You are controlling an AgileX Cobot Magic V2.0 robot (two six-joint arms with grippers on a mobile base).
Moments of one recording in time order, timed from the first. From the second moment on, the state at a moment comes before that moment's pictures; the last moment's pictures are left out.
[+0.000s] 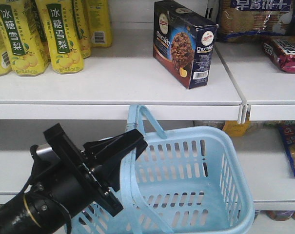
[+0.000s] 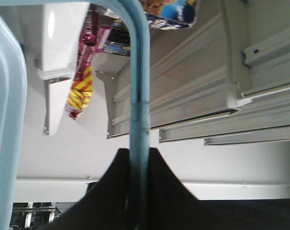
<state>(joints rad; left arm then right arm) -0.84 1.31 -0.40 0.05 -1.06 -1.90 0.56 0.29 -0.60 -0.57 0.63 0.66</state>
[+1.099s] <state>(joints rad) -0.60 0.87 -0.40 0.34 -0.30 -2.14 0.56 0.29 -0.60 -0.57 0.63 0.66</state>
